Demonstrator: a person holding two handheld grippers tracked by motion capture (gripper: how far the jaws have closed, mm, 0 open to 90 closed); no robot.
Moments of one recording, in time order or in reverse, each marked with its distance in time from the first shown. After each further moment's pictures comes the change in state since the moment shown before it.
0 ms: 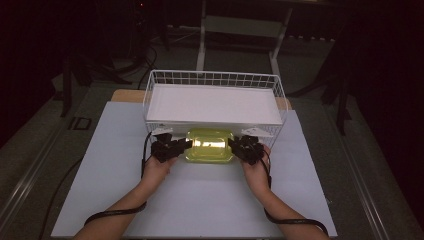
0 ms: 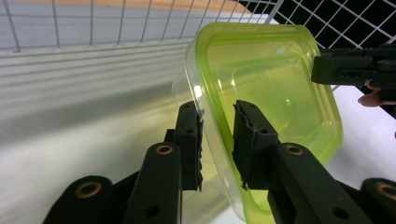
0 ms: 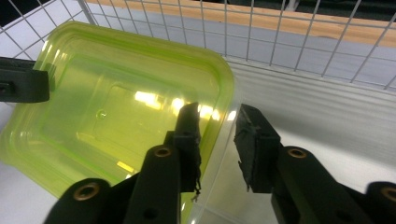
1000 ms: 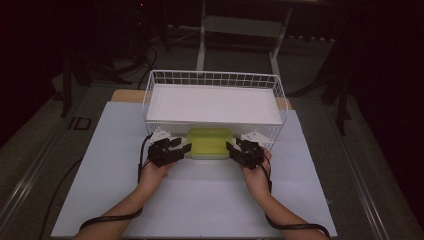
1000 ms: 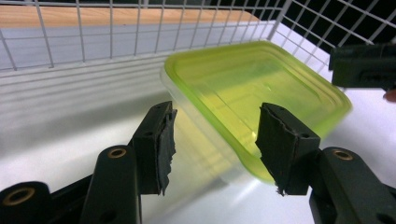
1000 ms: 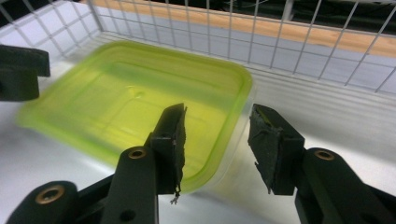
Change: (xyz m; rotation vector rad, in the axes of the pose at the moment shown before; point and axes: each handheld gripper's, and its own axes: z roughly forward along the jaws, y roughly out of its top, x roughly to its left) left arm -0.010 -0.010 -0.018 -0.045 0.060 0.077; right arm 0.010 -0.008 -0.013 -0.034 -0.016 -0.030
